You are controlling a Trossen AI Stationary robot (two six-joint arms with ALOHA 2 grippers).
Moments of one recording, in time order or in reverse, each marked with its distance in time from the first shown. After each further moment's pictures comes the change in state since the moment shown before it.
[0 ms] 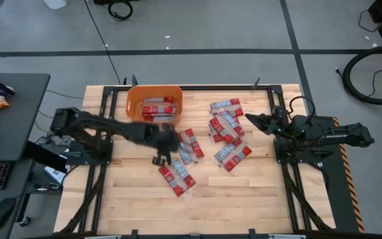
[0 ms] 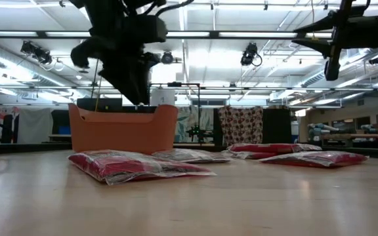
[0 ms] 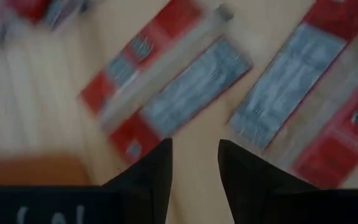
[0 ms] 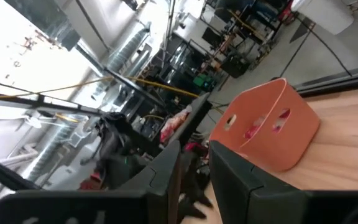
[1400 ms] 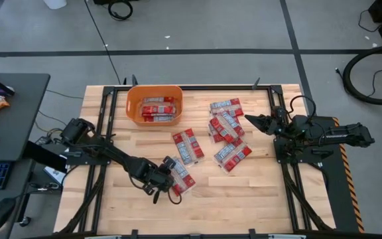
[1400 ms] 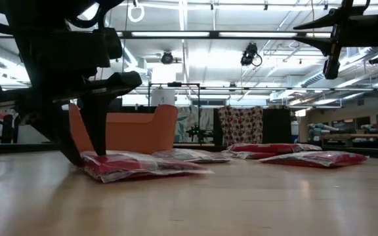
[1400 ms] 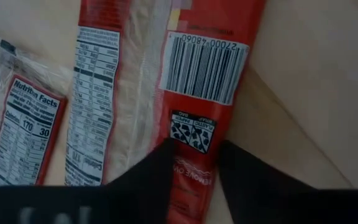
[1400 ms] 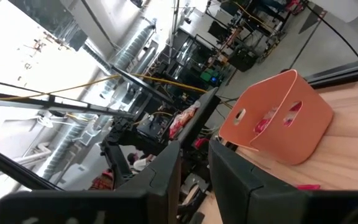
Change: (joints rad) left arm -0.359 0.176 -0.150 0.182 -0.074 0.040; right arm 0.000 0.001 0.000 0.013 -0.032 0.040
